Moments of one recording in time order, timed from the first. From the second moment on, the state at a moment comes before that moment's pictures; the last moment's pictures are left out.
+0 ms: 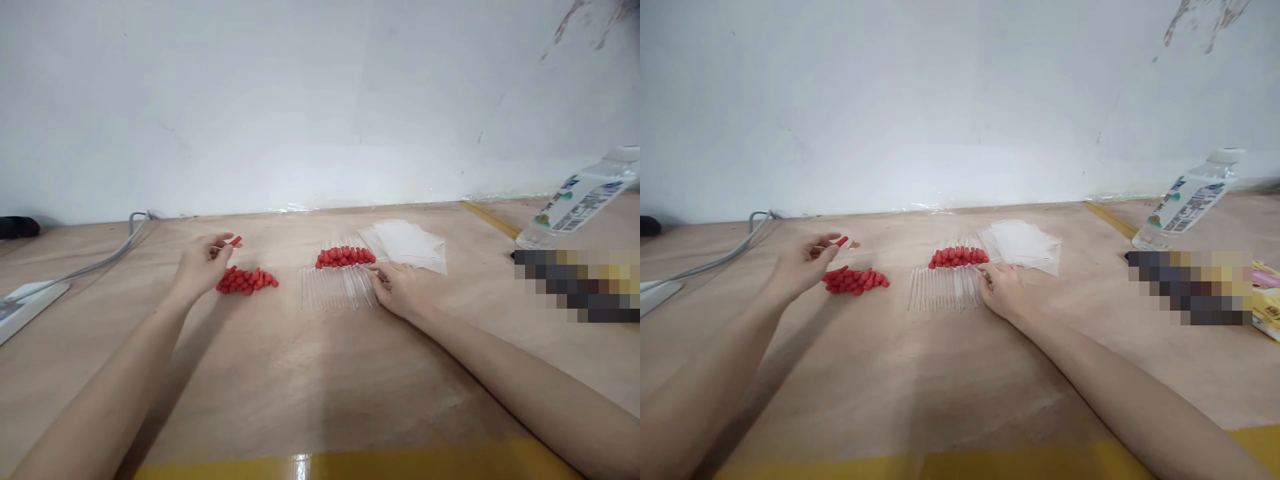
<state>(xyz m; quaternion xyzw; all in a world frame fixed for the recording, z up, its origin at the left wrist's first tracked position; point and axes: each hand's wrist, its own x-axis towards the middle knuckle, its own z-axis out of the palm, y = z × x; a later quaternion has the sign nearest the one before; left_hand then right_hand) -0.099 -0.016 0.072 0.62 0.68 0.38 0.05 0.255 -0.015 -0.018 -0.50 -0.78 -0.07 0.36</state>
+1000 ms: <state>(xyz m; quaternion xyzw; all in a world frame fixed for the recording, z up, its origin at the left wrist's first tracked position) -0.108 -0.004 0.056 0.77 0.60 0.23 0.05 0.247 -0.035 -0.002 -0.39 -0.86 -0.08 0.31</state>
